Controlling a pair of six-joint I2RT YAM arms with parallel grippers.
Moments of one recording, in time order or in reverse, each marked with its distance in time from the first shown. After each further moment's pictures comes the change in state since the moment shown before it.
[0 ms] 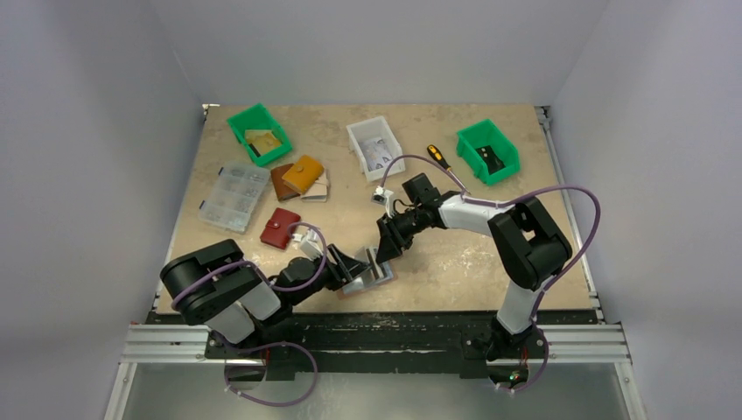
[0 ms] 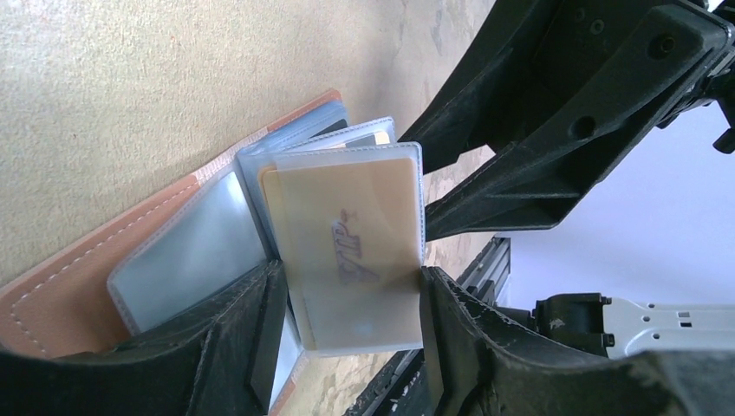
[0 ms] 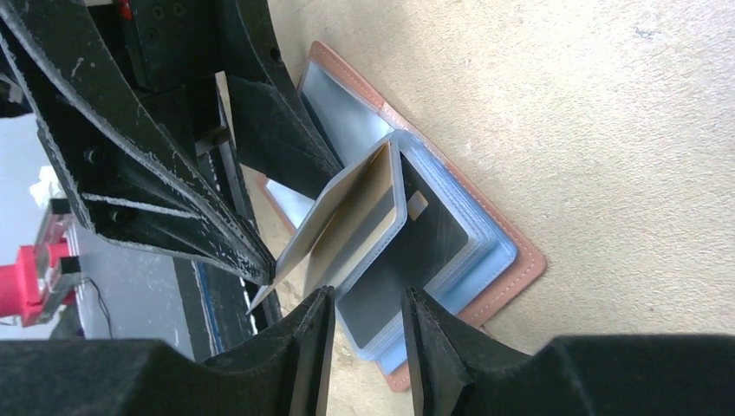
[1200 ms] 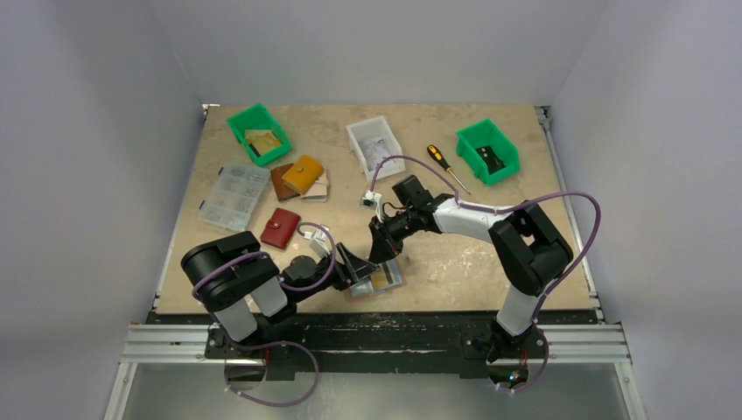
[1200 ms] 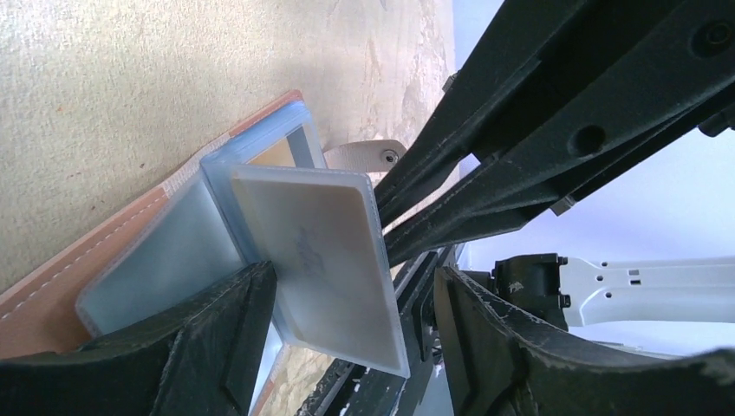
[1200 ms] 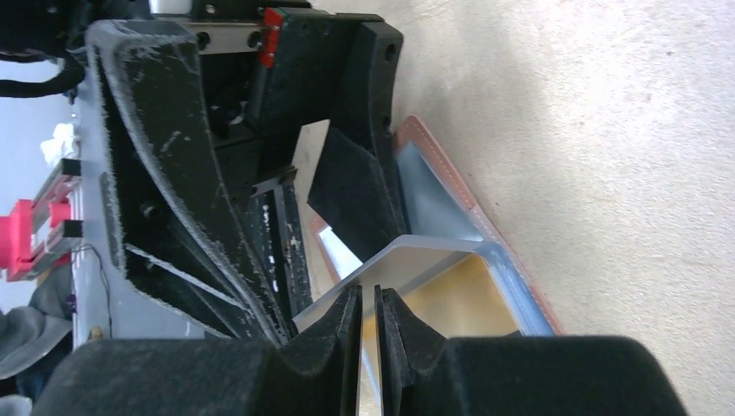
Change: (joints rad) left arm 0.000 0.134 0.024 0.189 0.127 -0.024; right arm 0.077 -0.035 0.012 0.019 -0.035 -0.052
